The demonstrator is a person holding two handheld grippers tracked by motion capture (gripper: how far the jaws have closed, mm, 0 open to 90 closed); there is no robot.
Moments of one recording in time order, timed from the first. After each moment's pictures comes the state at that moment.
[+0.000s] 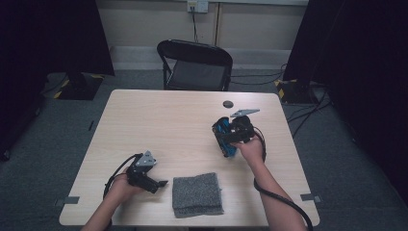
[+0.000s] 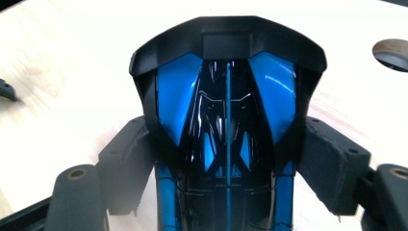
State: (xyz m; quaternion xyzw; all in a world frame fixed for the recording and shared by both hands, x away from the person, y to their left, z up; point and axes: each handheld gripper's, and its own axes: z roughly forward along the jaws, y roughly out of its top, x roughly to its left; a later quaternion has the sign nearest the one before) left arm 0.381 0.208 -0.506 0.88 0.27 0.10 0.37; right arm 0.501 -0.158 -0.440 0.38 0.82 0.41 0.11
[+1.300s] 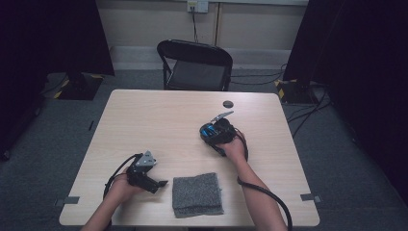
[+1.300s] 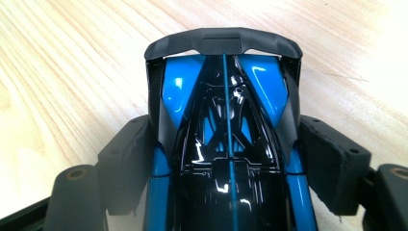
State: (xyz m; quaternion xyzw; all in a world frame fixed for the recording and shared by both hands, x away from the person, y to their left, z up) left arm 0.381 0.208 -0.506 0.88 0.27 0.10 0.37; right arm 0.534 -0.107 -0.492 0.37 0.86 0.32 0.12
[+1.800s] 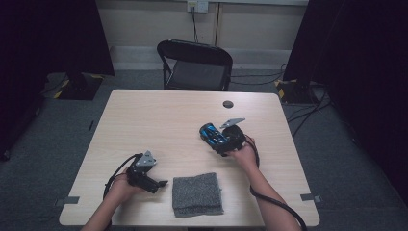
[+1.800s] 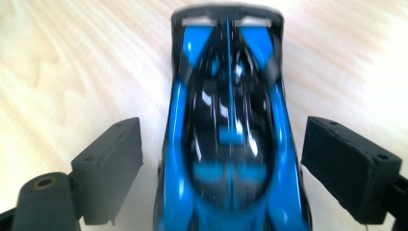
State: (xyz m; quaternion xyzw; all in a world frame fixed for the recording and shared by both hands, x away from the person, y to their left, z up) left arm 0.381 0.208 -0.506 0.88 0.27 0.10 0.37; right arm 0.496 -0.143 -0.483 0.35 0.86 0.35 0.13
